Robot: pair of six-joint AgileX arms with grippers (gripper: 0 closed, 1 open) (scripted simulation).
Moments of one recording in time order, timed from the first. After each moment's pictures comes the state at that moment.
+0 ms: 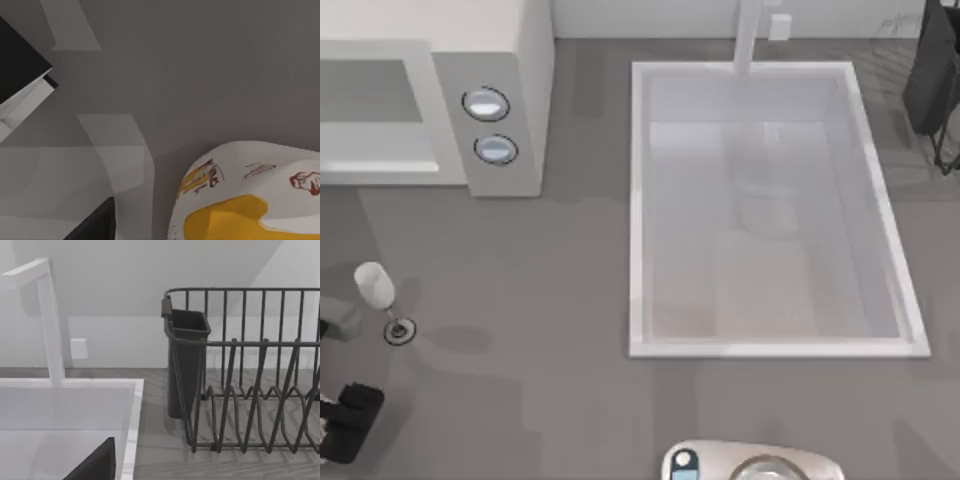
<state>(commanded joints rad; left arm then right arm) 0.10 1.57 0.57 -0.57 0.00 0.39 0.00 0.00 0.00 0.00 0.00 0.00</state>
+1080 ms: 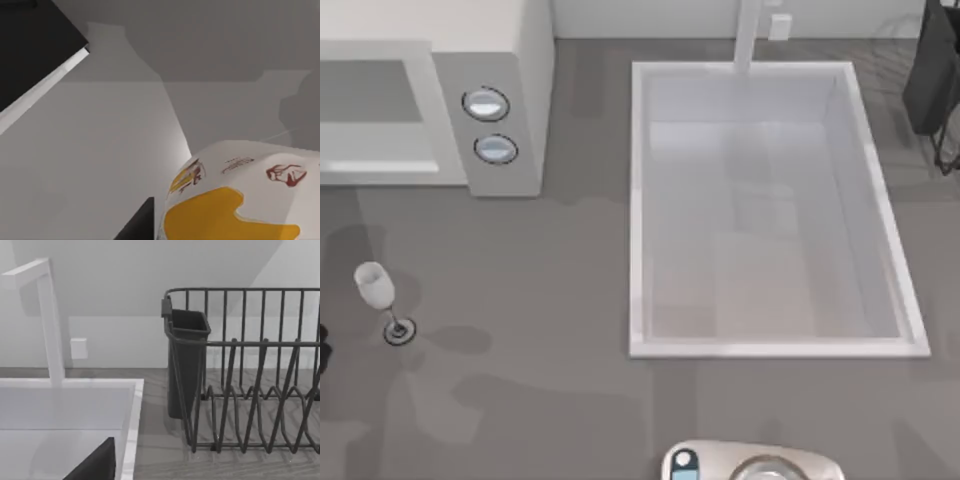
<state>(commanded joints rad) 0.10 1.30 0.89 -1.12 0.02 0.39 0.00 0.00 0.00 0.00 0.00 0.00</state>
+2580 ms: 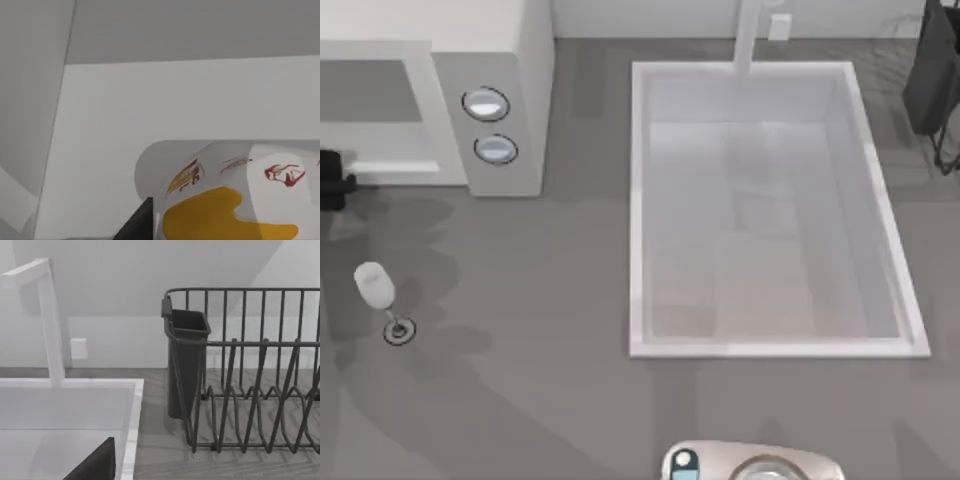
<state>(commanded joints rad) 0.30 2.06 0.96 0.55 0.23 0.20 0.00 0.00 0.00 0.00 0.00 0.00</state>
